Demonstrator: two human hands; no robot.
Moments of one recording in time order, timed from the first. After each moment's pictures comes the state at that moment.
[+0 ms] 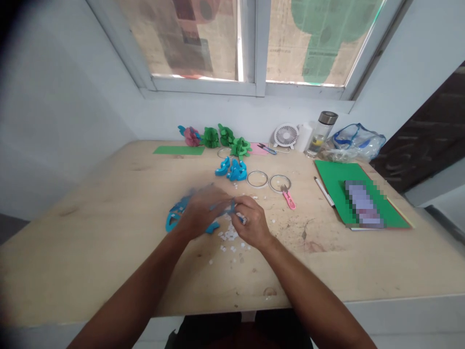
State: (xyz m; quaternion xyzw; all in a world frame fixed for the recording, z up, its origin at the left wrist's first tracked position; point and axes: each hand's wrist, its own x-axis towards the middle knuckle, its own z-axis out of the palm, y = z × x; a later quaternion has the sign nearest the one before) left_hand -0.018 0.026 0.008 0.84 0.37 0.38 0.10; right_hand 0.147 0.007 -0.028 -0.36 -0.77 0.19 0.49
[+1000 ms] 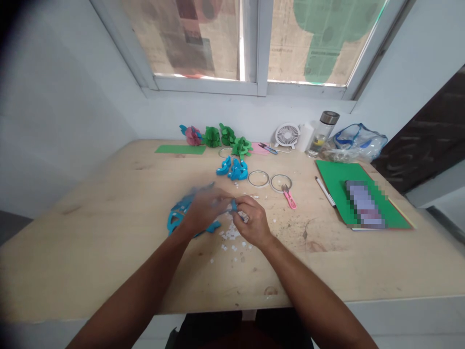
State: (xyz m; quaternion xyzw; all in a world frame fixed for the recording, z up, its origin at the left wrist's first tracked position) left_hand -0.014 0.028 0.003 0.76 0.45 0.42 0.22; right_hand 0.146 0.007 -0.027 -0.36 -0.75 0.23 0.51
